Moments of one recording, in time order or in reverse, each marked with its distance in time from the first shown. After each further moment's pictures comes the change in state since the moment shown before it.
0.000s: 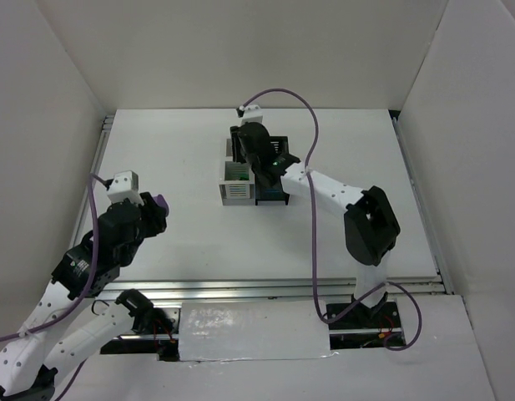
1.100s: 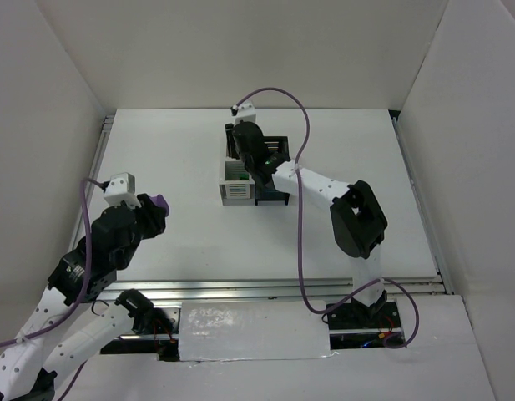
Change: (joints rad) left arm 0.000 -0.041 -0.013 0.023 0.030 0.002; right arm 0.000 0.130 0.071 0.124 0.054 -0.081
